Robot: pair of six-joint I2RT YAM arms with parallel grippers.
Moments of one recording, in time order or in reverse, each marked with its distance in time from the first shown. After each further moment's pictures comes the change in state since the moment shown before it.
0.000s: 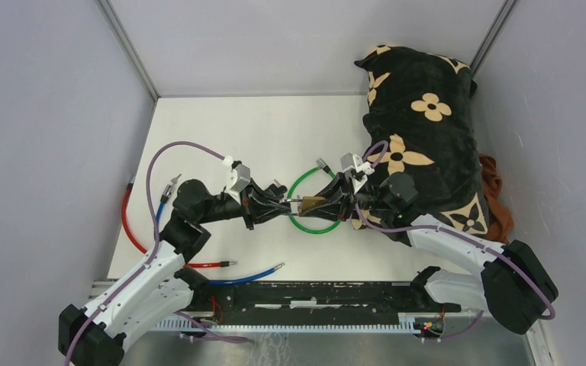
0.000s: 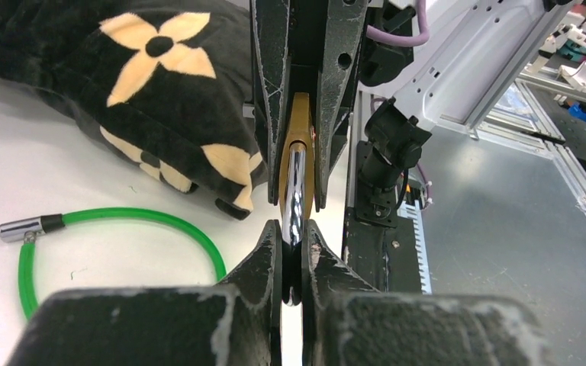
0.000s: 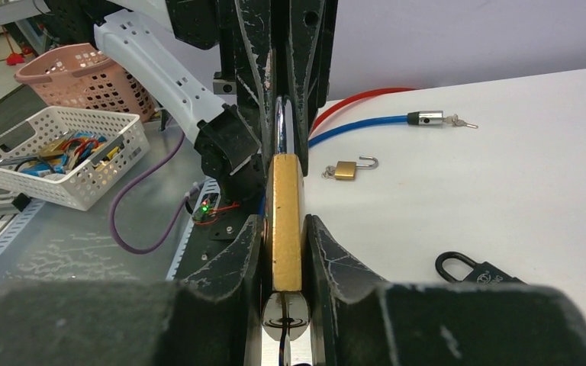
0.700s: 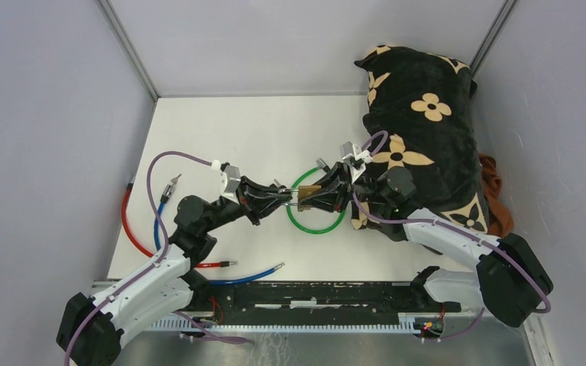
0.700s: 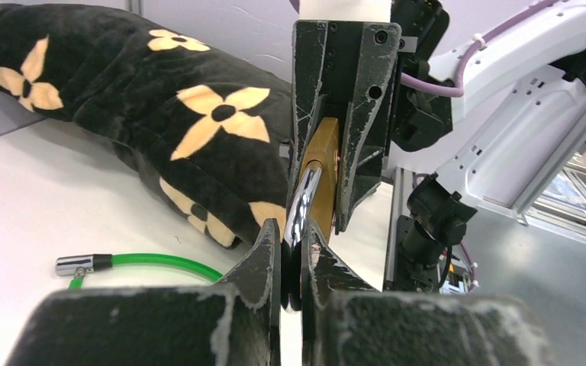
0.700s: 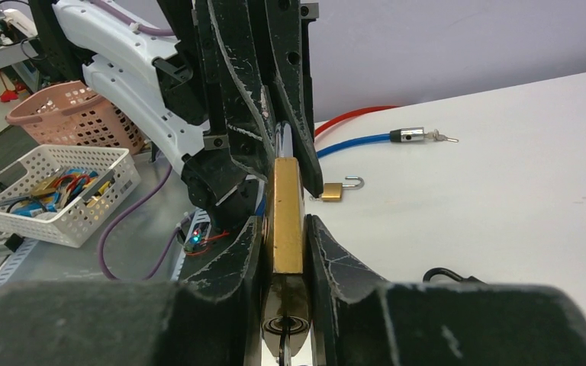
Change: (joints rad) left arm -0.060 0.034 -0.172 0.434 -0.232 -0.135; right arm -0.003 0.055 0.057 0.047 0.062 0.077
